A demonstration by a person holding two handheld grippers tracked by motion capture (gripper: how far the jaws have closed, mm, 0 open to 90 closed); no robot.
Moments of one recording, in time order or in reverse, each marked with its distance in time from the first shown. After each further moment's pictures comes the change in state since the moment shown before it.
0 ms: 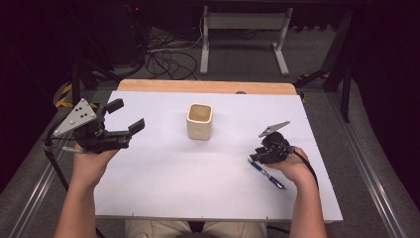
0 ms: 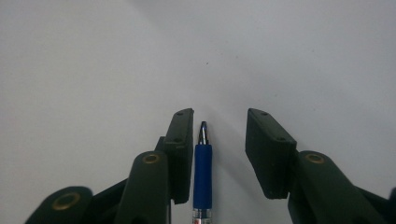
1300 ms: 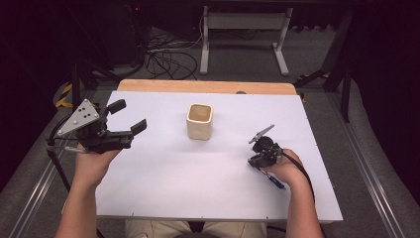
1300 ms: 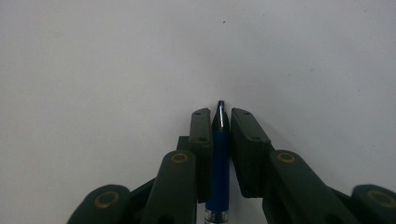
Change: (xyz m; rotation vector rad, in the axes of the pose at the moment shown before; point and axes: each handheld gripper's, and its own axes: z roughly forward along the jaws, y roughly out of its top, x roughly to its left) left arm -0.001 -0.003 0.004 0.008 -0.008 -0.004; right arm 0.010 0.003 0.026 0.168 -0.020 -0.048
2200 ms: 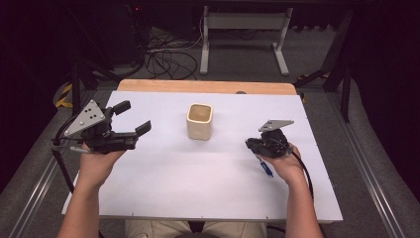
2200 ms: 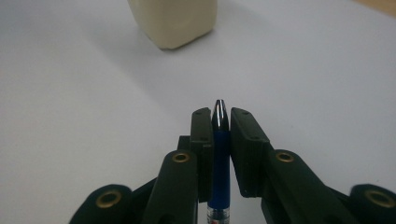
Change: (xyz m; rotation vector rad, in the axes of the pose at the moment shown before) left arm -0.004 -0.003 0.008 0.010 -0.017 0.005; right arm -0.006 0.003 -0.030 -0.420 -0.032 0.037
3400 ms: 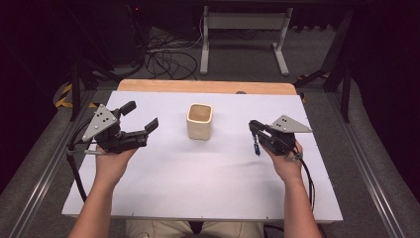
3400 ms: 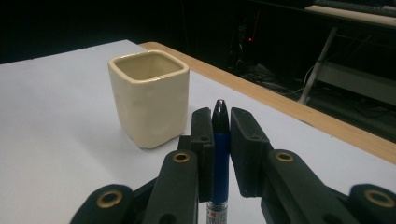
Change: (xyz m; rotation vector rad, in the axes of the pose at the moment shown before) left arm -0.006 -0.021 0.024 -0.054 0.104 0.002; right arm 0.011 0.010 -0.031 -0.402 -0.153 -0.046
